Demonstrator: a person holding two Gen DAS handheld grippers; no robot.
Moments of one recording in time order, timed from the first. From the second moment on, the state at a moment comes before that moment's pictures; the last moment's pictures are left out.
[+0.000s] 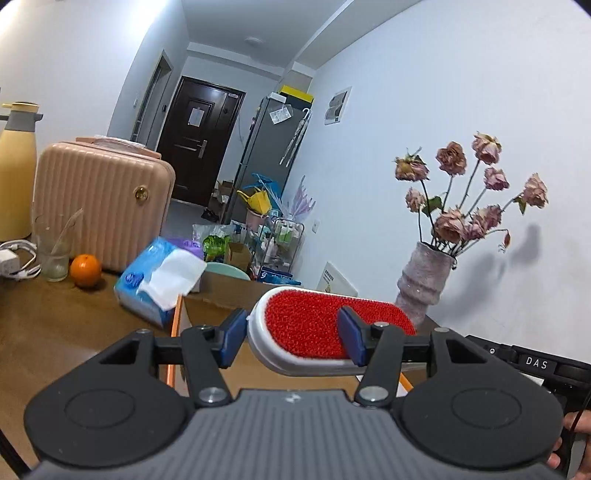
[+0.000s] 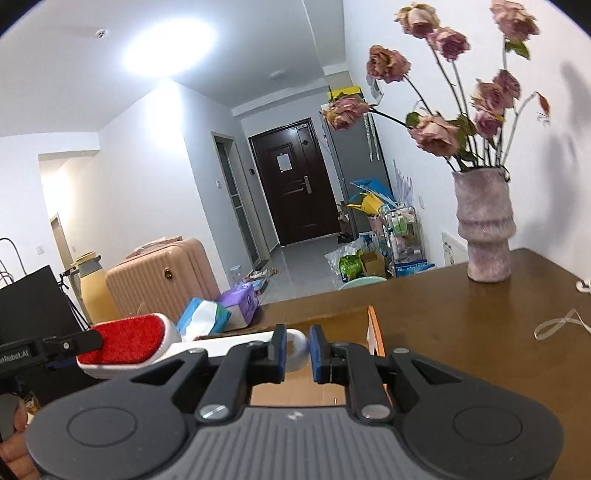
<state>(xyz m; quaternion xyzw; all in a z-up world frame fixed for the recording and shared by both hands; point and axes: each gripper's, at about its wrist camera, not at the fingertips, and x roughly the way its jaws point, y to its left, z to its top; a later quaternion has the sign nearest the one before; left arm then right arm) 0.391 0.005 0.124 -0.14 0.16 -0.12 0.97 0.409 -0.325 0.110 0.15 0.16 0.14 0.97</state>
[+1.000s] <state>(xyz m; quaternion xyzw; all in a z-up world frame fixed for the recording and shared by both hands) 0.628 0.023 0.027 -0.12 0.39 -0.08 0.91 0.668 -0.305 0.027 0.17 0.37 0.16 0.90</state>
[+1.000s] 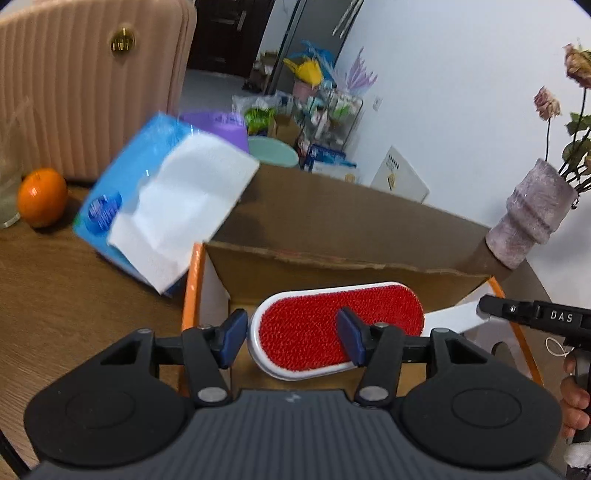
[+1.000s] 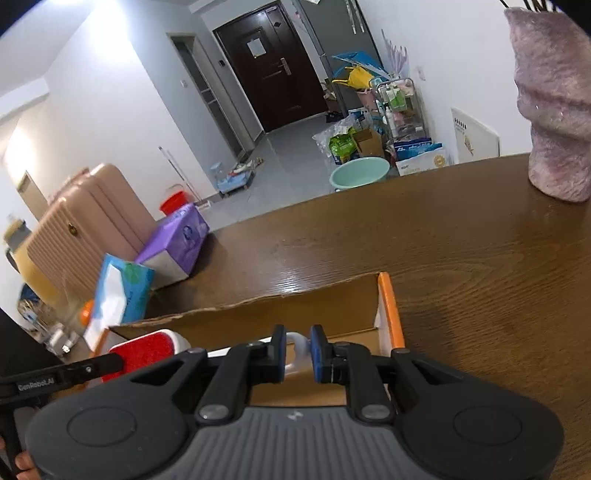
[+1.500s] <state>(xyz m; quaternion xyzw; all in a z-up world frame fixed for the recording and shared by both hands) 0.621 0.002 0.034 -0.07 0.38 -0.08 0.92 0.662 -0.296 0.025 0.14 0.37 0.17 0.90</state>
